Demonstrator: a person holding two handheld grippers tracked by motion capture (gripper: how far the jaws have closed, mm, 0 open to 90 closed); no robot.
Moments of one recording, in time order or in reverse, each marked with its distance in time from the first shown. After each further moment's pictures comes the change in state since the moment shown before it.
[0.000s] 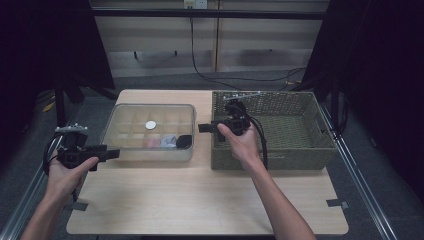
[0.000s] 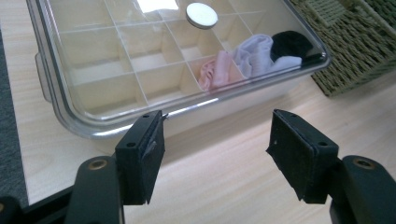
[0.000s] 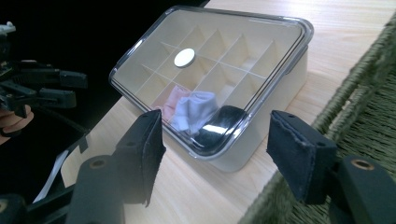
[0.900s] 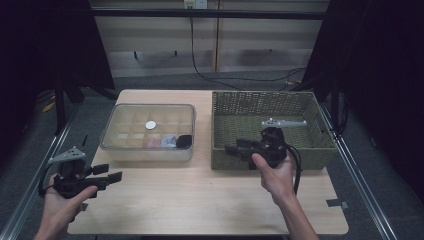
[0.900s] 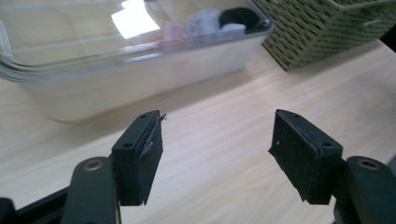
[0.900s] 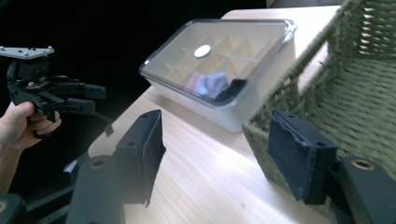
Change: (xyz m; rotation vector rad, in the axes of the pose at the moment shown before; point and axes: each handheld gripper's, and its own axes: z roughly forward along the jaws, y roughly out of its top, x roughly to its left) left arm -0.045 -0.047 -0.019 -0.042 -0.071 0.047; right arm 0.019 -0.069 -0.092 -0.140 0.019 -0.020
